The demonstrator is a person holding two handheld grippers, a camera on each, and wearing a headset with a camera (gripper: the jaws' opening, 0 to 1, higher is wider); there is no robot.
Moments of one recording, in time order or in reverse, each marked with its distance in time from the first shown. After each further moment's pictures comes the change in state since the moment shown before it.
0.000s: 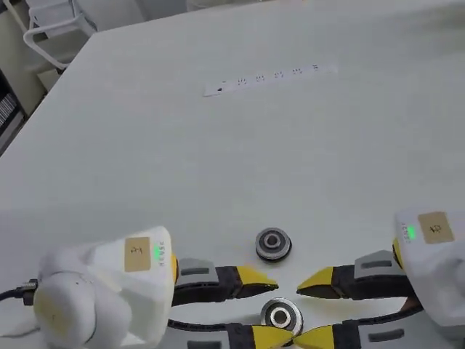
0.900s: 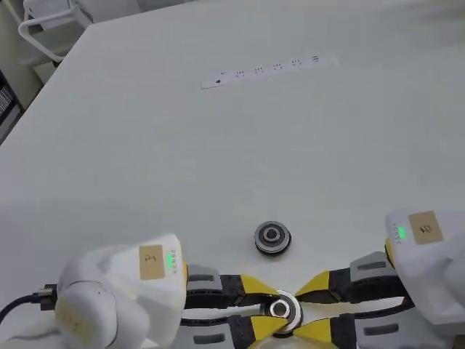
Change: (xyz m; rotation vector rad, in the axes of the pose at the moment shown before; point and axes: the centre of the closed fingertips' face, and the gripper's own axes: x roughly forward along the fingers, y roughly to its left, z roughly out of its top) left arm 0.006 0.000 -0.015 0.013 0.034 0.011; right arm 0.003 0.002 -0.006 -0.013 0.026 0.015
